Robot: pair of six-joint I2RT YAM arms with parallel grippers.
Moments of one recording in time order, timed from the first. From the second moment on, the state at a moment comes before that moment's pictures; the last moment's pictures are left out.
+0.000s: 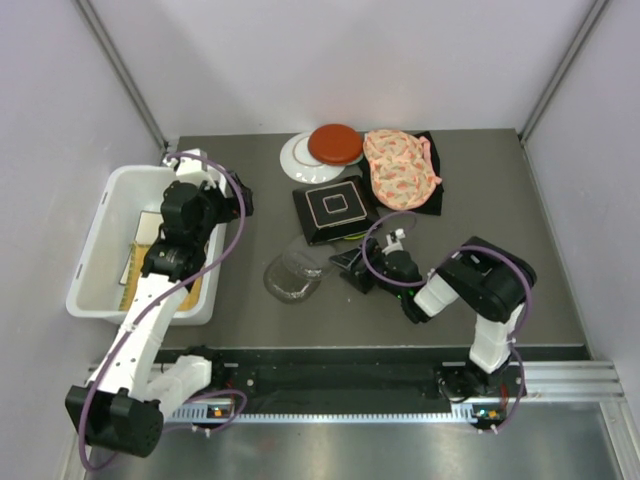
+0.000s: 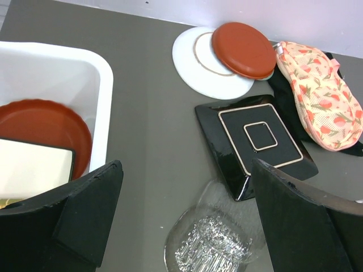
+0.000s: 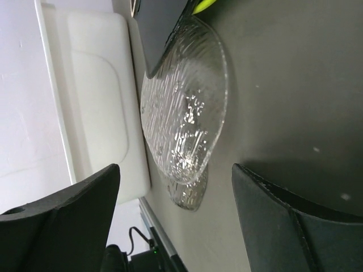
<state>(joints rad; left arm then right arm) -0.18 0.98 0.94 -0.21 -0.05 -0.31 0.73 1.82 0.42 1.10 -0.07 1.37</state>
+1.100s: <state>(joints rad) -0.18 0.96 0.94 -0.21 -0.04 -0.30 0.82 2.04 0.54 1.28 0.09 1.49</state>
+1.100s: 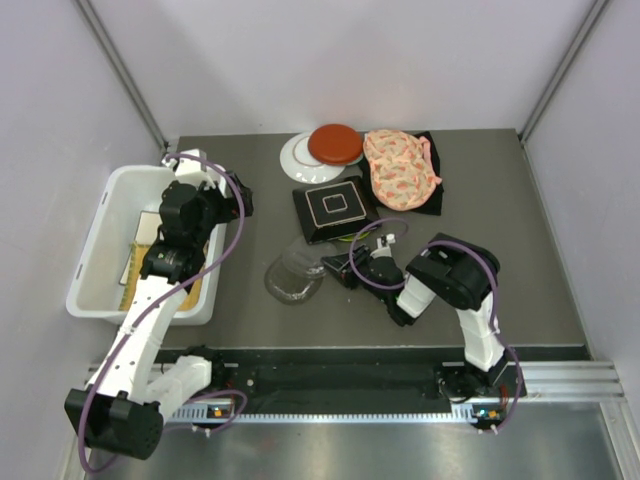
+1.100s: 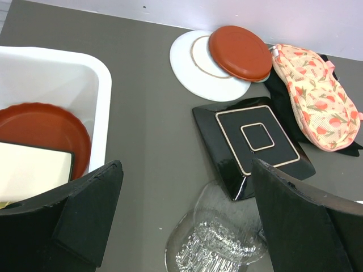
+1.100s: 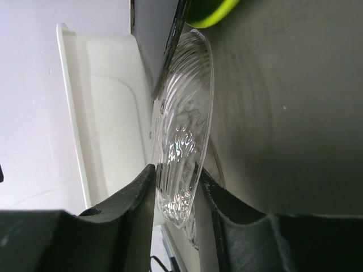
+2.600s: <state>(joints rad) -0.18 0.96 0.92 -0.12 0.17 -0.32 0.87 1.47 0.69 0.91 -0.02 0.94</state>
